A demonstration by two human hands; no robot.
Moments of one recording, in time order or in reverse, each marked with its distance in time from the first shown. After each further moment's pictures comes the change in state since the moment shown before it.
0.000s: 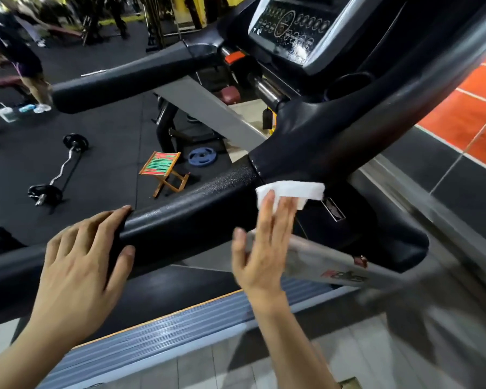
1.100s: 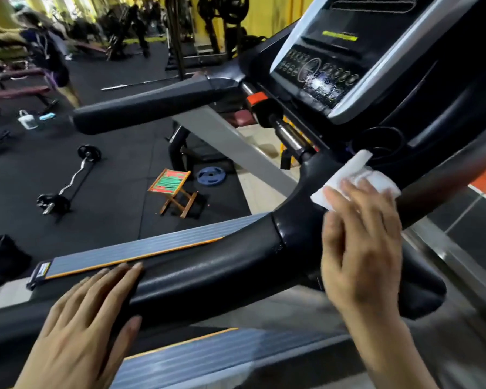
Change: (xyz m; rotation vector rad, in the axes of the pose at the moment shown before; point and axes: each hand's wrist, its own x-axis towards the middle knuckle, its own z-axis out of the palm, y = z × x) left_hand 0.016 -0.009 -0.003 -0.016 0.078 0.094; right_hand 0.156 0.018 -0.077 -0.248 -0.141 -0.152
